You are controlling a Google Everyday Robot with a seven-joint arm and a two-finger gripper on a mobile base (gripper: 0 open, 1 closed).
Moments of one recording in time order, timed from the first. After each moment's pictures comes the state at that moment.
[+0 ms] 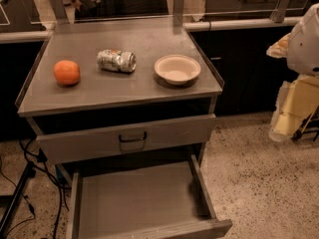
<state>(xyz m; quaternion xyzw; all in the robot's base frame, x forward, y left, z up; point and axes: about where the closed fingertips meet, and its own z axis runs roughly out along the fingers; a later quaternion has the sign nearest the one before) 0.438 -0.217 0.976 -0.60 0.78 -0.03 0.16</state>
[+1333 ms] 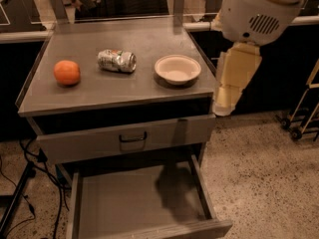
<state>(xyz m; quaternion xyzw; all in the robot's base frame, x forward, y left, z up) 0.463 -0.112 1.014 -0.66 0.73 -0.03 0.18</state>
